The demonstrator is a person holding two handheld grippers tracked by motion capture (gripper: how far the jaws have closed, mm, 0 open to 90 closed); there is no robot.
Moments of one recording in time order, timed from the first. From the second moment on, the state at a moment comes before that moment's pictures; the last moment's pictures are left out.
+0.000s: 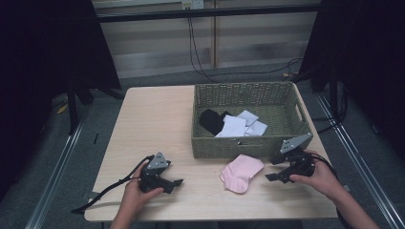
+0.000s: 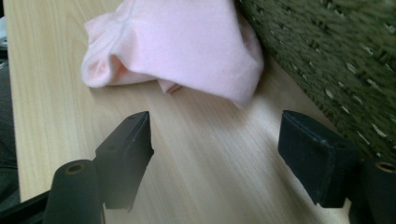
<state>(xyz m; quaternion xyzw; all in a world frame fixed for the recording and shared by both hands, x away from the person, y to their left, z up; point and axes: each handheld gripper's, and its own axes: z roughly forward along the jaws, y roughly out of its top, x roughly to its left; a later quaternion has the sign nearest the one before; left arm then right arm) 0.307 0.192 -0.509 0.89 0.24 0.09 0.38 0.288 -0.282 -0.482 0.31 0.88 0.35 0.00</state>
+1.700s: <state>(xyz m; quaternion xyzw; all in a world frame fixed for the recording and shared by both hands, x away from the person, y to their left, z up) 0.306 0.192 -0.509 0.89 0.24 0.09 0.38 0.273 -0.296 -0.511 0.28 0.87 0.38 0.11</state>
